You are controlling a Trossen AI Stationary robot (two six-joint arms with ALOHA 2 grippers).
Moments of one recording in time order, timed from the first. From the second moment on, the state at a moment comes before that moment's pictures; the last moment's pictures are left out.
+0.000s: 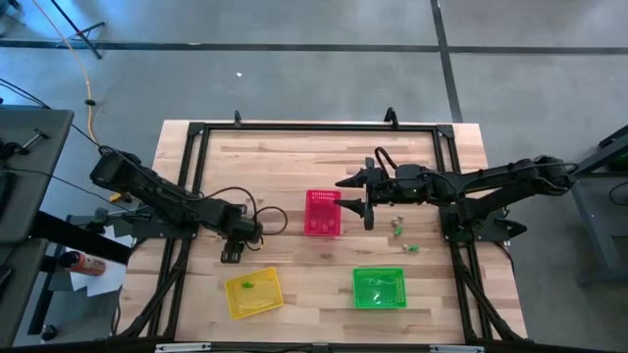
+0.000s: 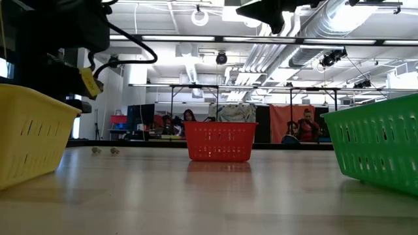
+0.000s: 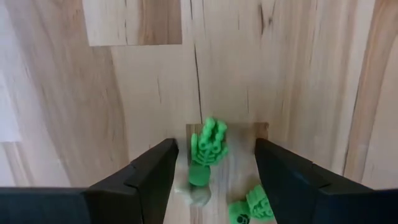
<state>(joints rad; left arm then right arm) -0.29 1.43 0.61 -0.66 -0.02 -0.24 0.07 1.20 0.81 0.24 0.11 0.13</state>
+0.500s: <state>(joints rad) -0.29 1.43 0.61 -0.66 0.03 -0.22 0.07 1.20 0.81 0.22 0.11 0.13</state>
